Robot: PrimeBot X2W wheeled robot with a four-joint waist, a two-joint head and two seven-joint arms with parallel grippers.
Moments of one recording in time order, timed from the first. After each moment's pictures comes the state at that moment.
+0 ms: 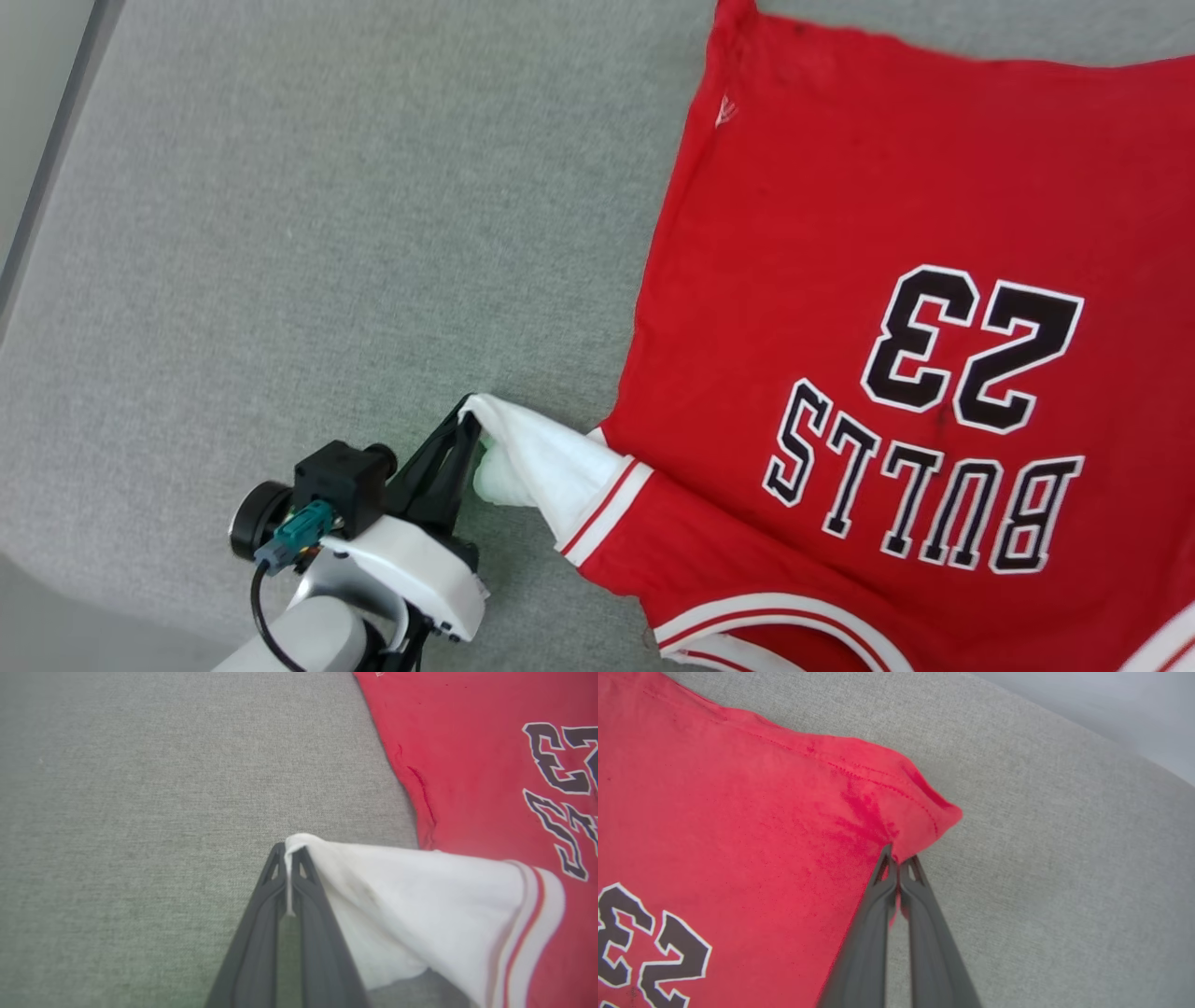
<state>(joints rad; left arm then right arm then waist) -0.35 0.54 -0.77 0.05 -0.75 0.25 -0.26 -0.93 -0.65 0.12 0.33 0.50 0.13 1.12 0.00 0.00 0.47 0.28</state>
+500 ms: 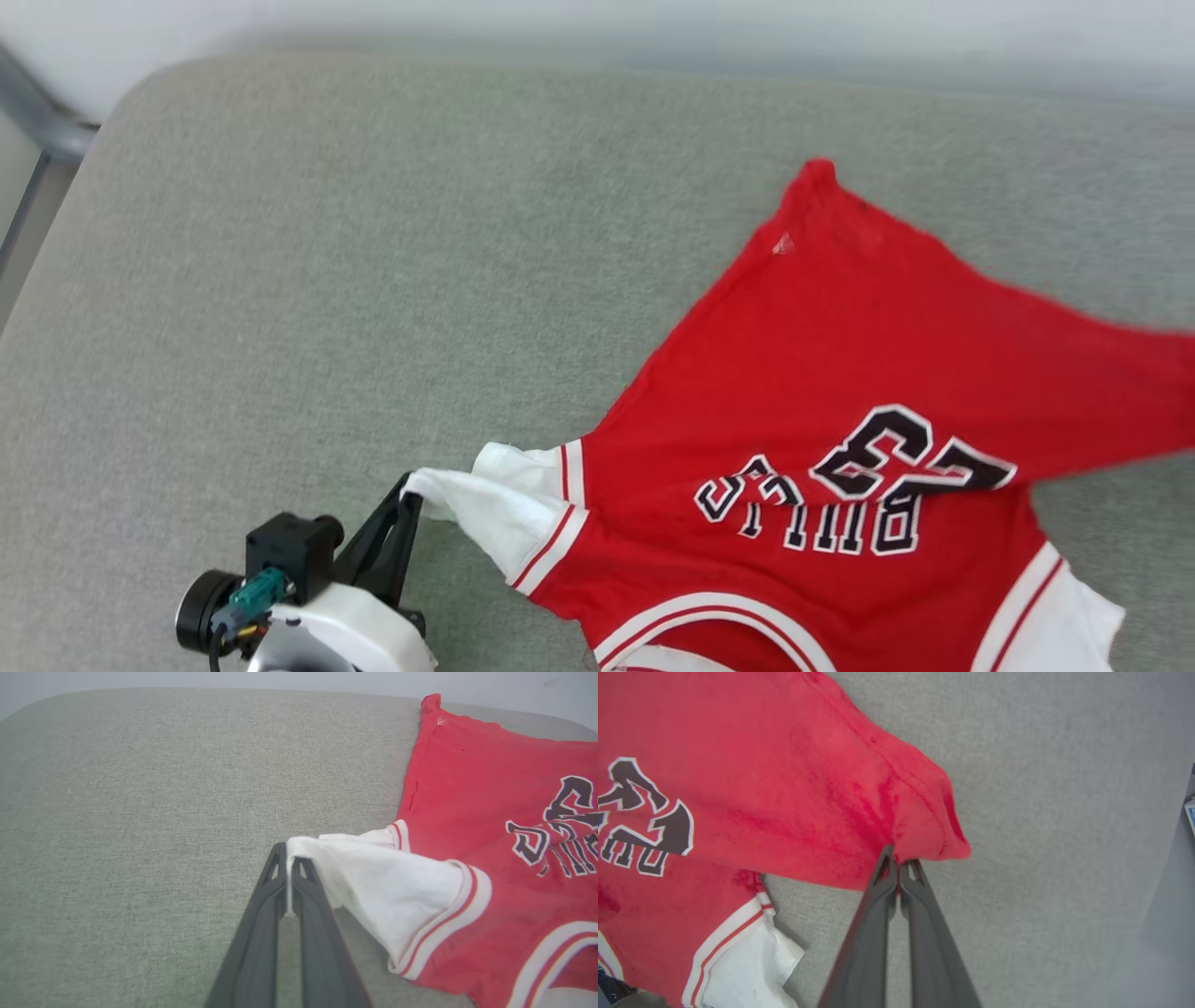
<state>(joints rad) -0.20 0.62 -0.75 0.02 -0.79 0.30 -0.26 -0.40 -0.85 0.13 0.12 0.76 0.13 0.96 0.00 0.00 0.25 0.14</state>
